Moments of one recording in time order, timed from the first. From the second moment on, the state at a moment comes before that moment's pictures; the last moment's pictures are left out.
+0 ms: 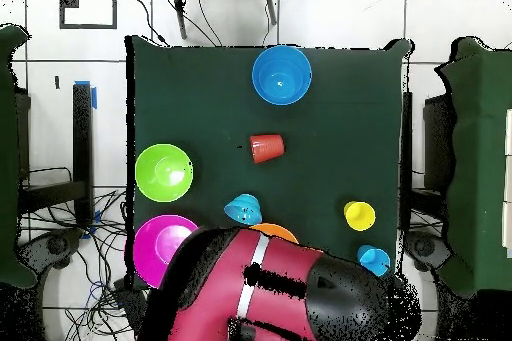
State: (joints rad) arm -0.26 -0.19 -0.16 2.36 -0.10 -0.39 1.76
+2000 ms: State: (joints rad) arm -0.17 -0.06 -0.16 2.24 -0.07 -0.39 1.77
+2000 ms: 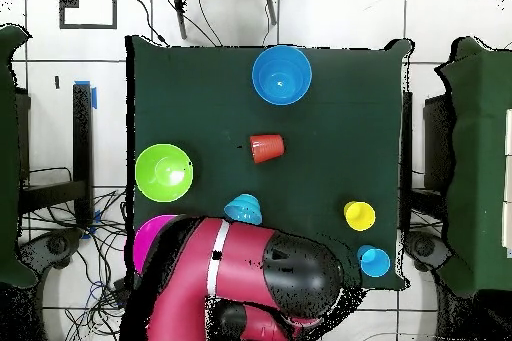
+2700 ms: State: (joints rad) arm -0.22 -0.20 -0.16 2.26 -0.07 -0.23 1.77
